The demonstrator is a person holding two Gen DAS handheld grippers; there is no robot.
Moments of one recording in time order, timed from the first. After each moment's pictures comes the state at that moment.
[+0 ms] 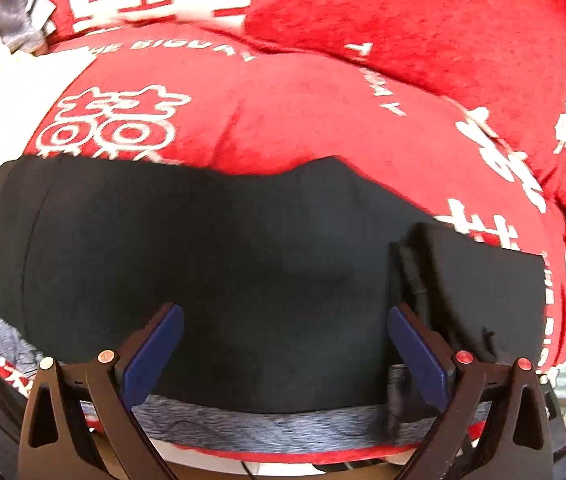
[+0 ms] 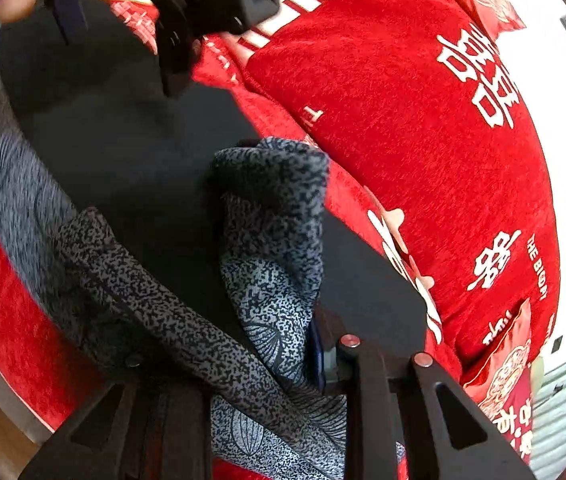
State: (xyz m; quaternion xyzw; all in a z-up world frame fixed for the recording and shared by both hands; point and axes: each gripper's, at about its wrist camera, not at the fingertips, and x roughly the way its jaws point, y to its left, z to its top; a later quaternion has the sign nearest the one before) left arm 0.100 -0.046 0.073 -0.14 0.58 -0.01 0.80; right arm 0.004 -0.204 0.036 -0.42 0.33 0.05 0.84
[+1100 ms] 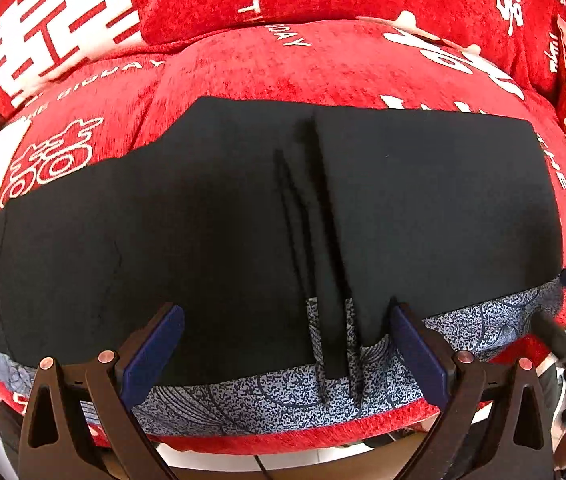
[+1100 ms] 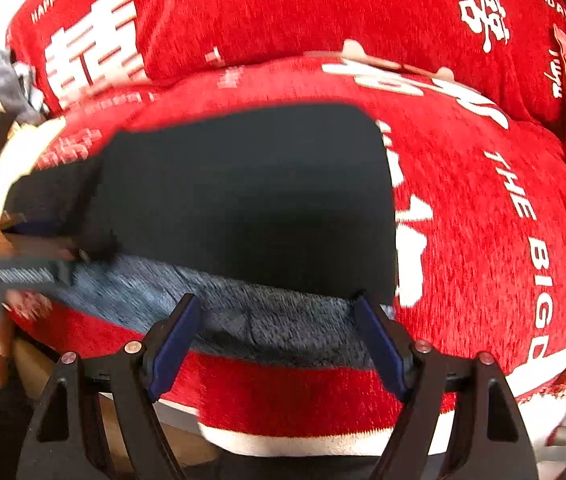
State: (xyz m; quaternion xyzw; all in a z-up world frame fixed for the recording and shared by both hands) left arm 0.072 -0.128 0.051 0.01 0.60 -0.07 0.80; right arm 0.010 -0.352 0.089 0.00 0.51 0.07 0.86
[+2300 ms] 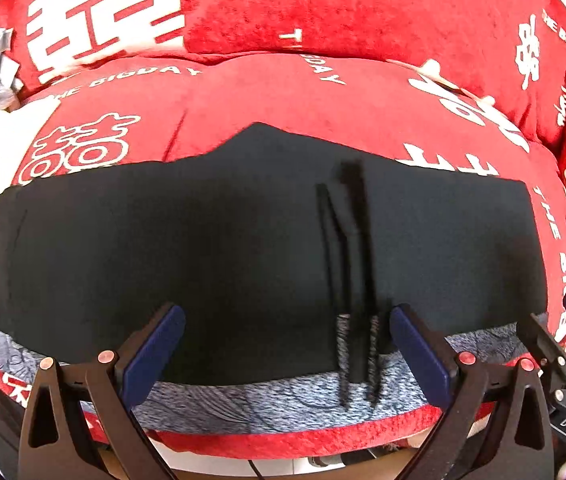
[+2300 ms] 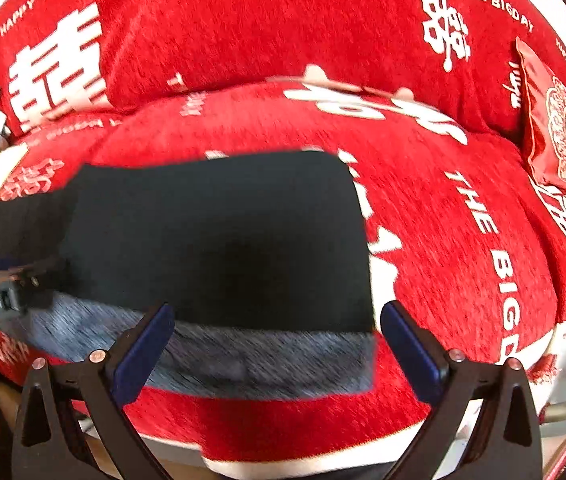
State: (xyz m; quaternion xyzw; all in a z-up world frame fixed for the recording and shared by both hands) left arm 0.069 -0.091 0.068 -0.04 0.57 -0.05 0.82; right arm 0.032 -0.332 0.109 -0.02 0.48 -0.02 0.87
